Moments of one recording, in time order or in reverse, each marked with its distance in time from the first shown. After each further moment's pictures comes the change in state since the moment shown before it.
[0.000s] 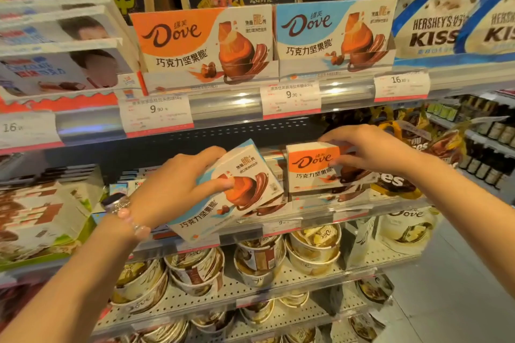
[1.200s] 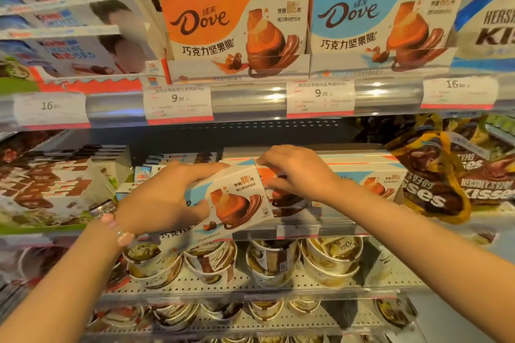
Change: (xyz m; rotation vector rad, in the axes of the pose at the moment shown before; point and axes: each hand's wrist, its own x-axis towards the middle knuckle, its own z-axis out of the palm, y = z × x) left_hand -0.028 -0.016 0.000 0.000 0.005 -0.138; right_hand 0.075 -0.076 0.090 -0.082 0.135 -0.428
